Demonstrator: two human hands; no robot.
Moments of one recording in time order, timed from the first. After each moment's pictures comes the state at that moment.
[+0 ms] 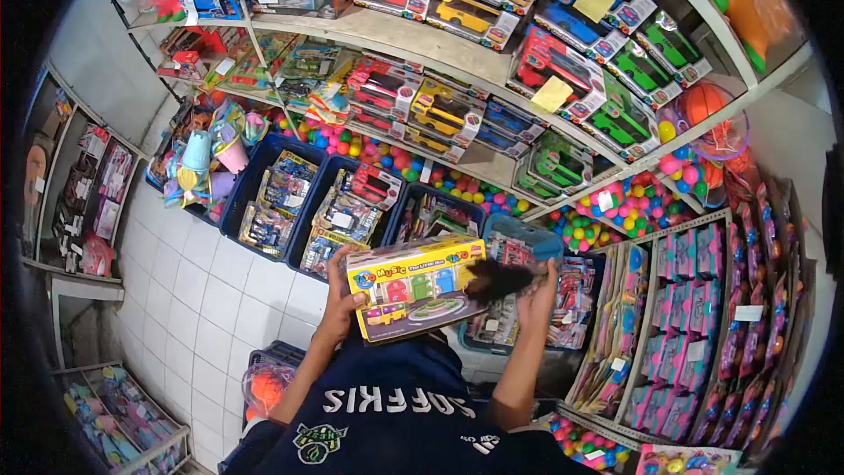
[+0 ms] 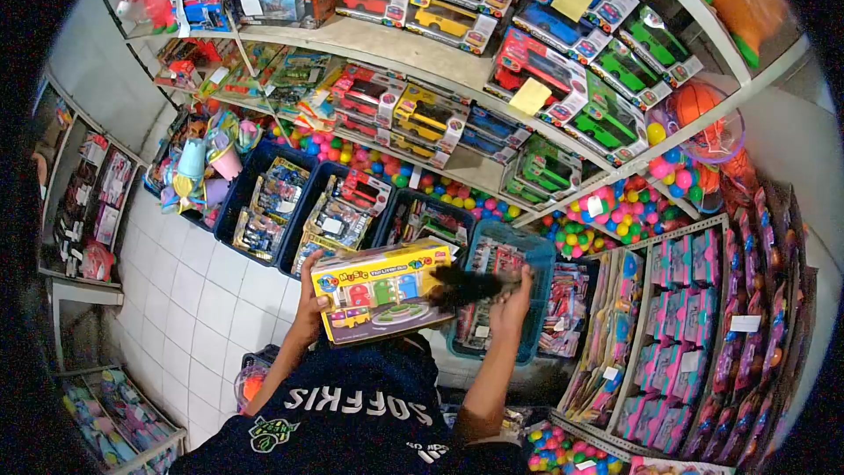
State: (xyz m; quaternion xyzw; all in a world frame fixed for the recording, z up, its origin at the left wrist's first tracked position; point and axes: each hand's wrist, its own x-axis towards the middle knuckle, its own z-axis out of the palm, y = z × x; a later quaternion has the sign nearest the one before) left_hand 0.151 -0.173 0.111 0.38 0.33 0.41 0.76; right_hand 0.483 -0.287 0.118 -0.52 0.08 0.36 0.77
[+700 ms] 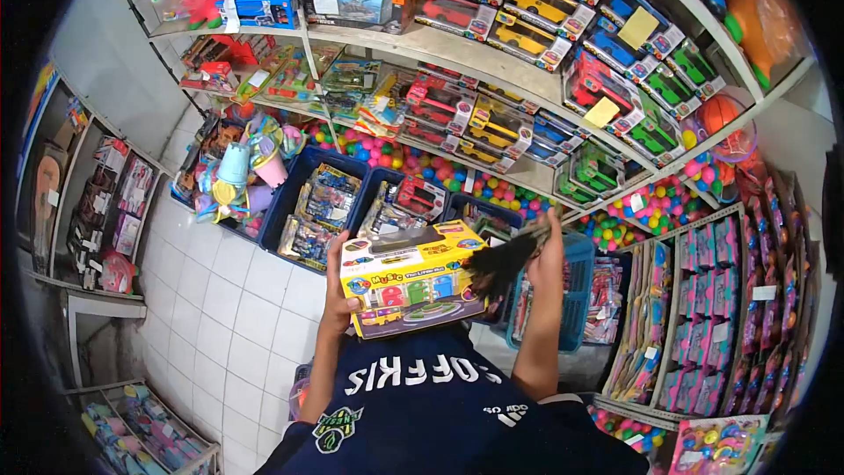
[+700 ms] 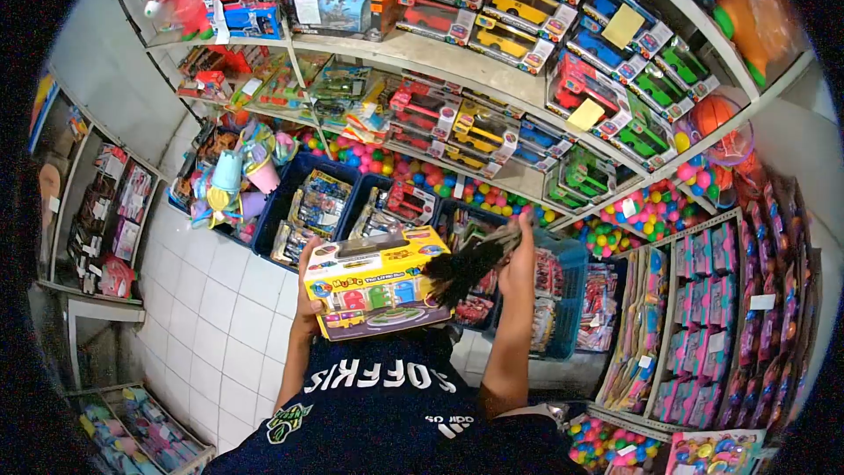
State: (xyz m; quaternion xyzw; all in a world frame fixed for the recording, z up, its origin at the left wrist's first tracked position) left_hand -0.002 -0.088 0.126 0.40 0.25 0.49 0.73; right_hand 0.330 -0.145 0.190 -0.50 0.02 0.39 0.77
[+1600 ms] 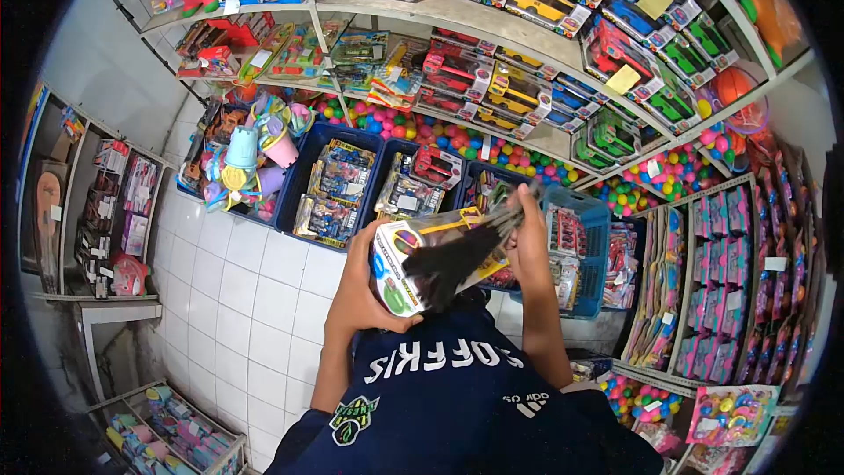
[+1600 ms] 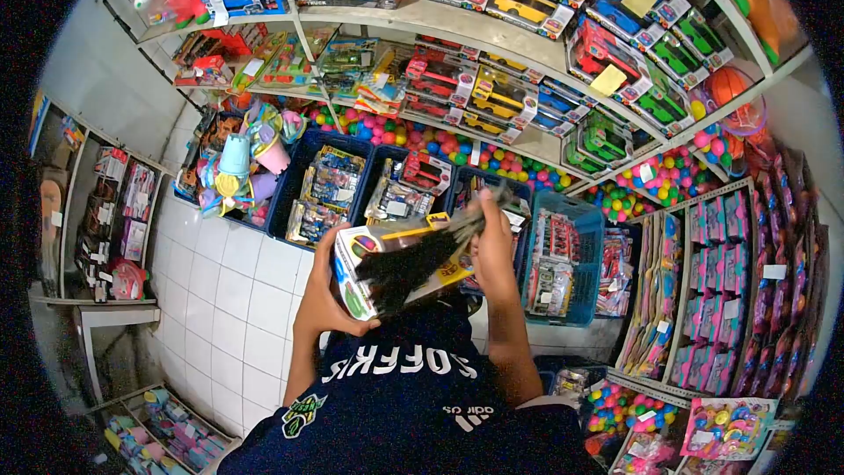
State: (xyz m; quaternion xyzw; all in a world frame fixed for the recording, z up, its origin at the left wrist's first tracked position) left_hand -0.047 -0.081 0.191 0.73 0.30 0.35 0.51; right_hand 0.217 -0.136 0.204 -0.56 -0.10 0.47 0.67
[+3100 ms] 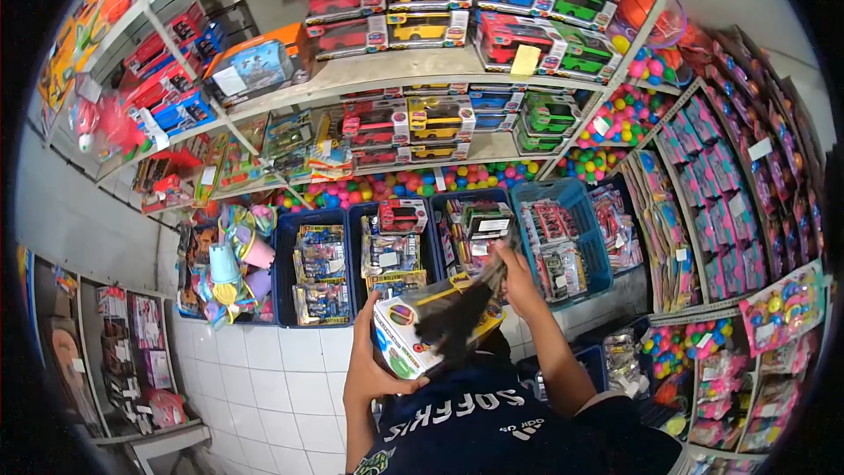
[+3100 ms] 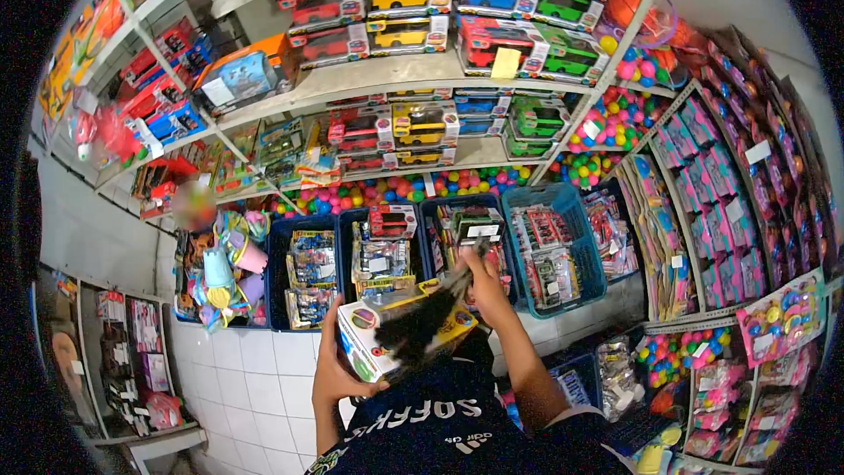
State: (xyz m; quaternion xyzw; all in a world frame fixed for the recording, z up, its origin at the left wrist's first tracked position) left_hand -0.019 -0.098 0.184 0.72 0.22 0.25 0.61; right_hand 0.258 -0.211 0.137 -0.62 -0.01 0.43 0.66
